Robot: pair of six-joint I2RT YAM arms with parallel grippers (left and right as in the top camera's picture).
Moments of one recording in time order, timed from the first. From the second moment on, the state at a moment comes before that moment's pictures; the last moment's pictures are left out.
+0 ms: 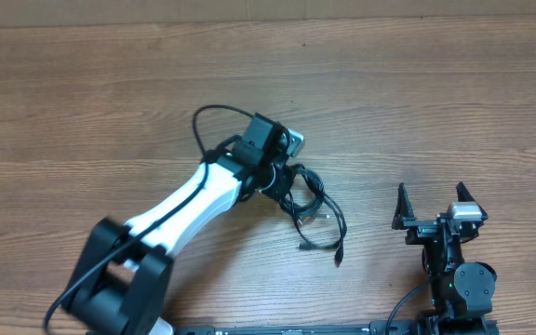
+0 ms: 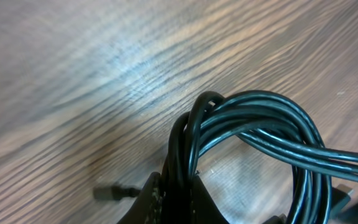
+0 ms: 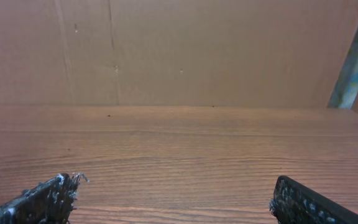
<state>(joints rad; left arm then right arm) -0.56 1.72 1.09 -0.47 0.23 -0.05 0.07 0.01 0.02 -0.03 0.07 -0.01</state>
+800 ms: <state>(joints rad) -0.51 1.41 1.11 -0.64 0.05 0.11 0.07 0.01 0.02 -0.03 0.07 -0.01</state>
